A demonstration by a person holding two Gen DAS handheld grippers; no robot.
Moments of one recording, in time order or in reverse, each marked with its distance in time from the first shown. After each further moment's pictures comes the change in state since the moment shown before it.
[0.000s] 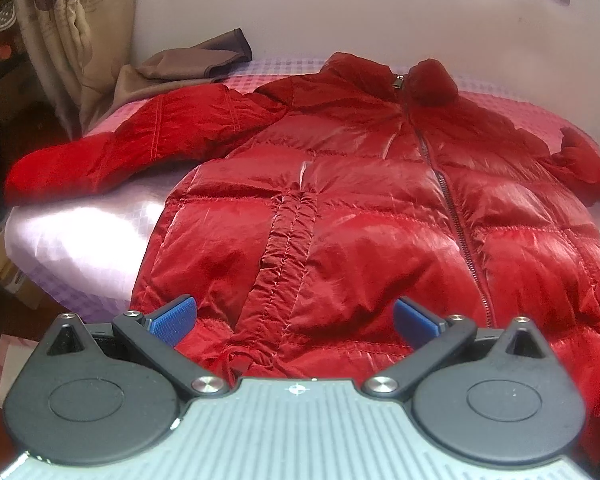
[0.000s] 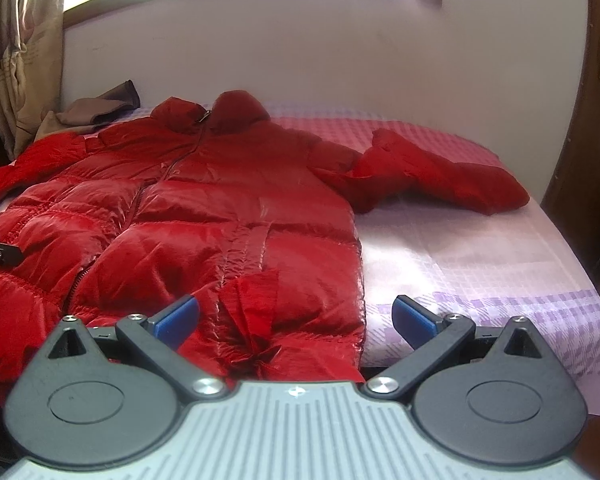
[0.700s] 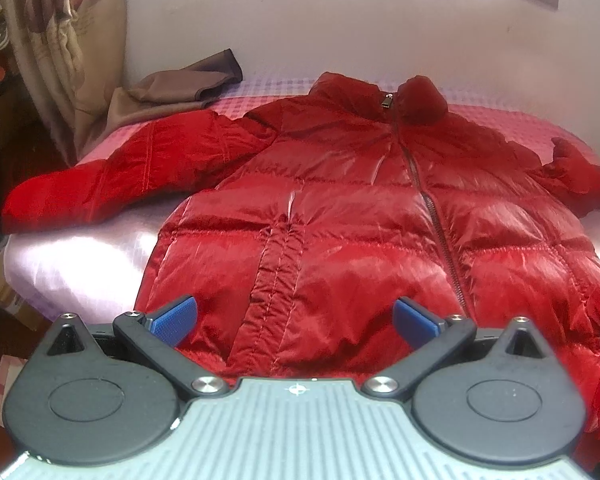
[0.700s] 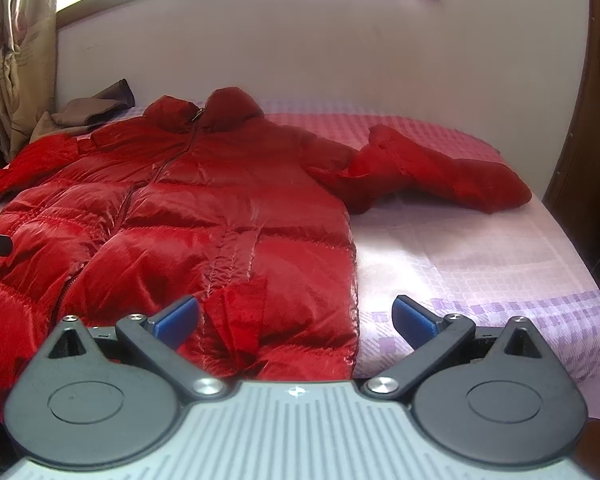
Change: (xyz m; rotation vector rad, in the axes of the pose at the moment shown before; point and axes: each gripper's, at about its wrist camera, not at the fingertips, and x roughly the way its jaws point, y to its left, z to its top) left arm -0.006 -0.008 0.016 0.028 -0.046 -0.010; right arm 0.013 -0.010 0.009 0.013 0.016 0.007
